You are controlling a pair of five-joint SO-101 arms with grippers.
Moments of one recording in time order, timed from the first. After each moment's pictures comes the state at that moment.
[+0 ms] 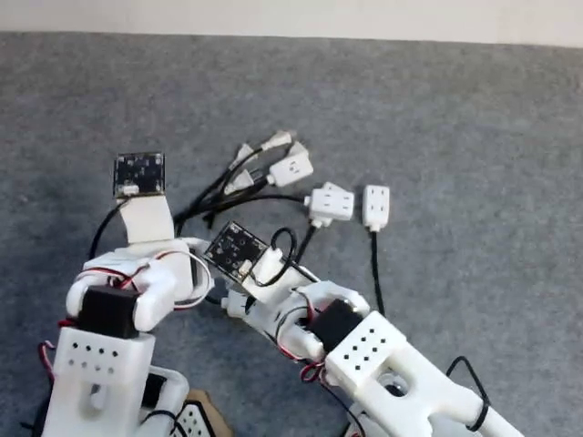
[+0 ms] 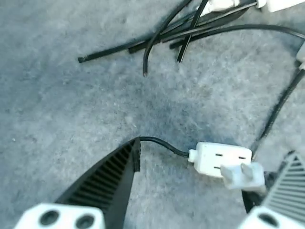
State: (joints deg) left arm 4.5 -62.8 51.1 75.4 -18.9; right arm -47.8 -45.6 61.3 45.3 13.7
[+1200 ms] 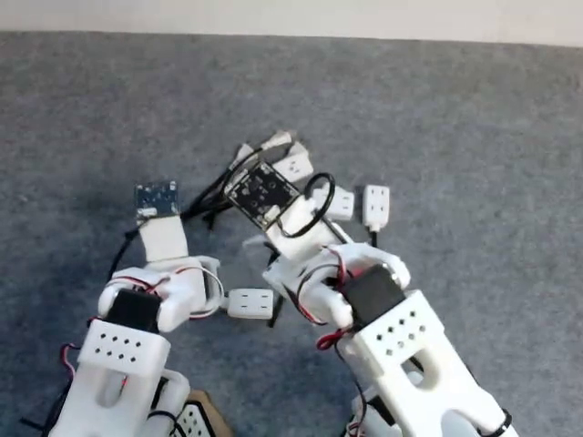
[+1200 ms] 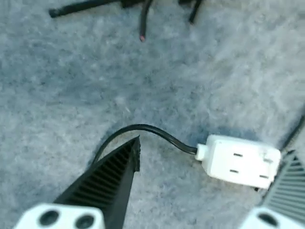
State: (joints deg) left arm 5.4 -62.5 68.2 63.7 -17.6; right arm -36.8 -44.6 36.4 68.3 16.8
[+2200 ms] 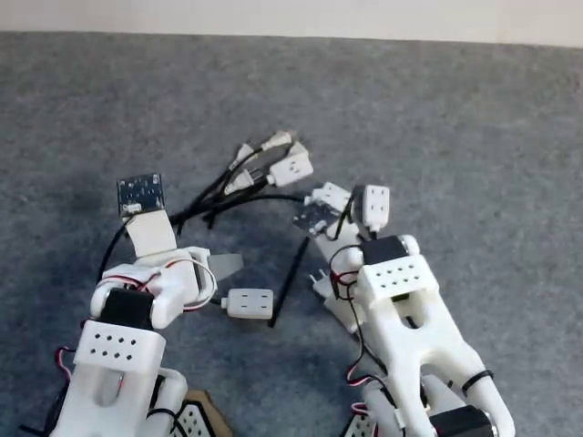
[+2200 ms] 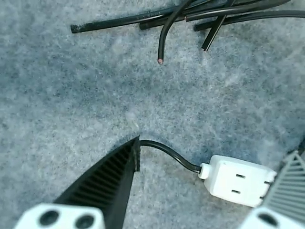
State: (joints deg) left arm 2.1 -62.5 68.2 60.6 -17.6; right arm -18.9 -27.8 51.8 69.7 25.7
